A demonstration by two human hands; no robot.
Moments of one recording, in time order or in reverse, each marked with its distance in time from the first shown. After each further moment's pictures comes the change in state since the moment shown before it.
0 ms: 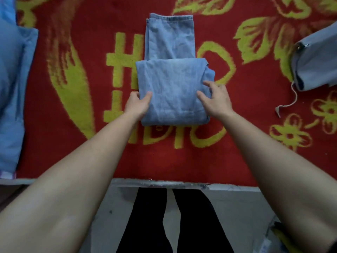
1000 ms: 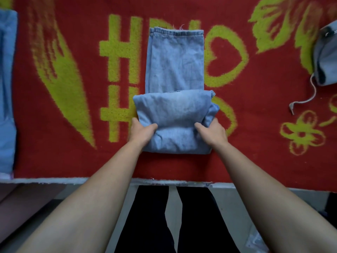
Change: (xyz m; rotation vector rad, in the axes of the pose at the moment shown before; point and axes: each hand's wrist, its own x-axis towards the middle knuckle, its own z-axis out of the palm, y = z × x) left_hand -0.012 -0.077 0.034 0.029 -0.038 -0.221; right_hand -0.039 0.048 0.073 0.022 -0.225 0.425
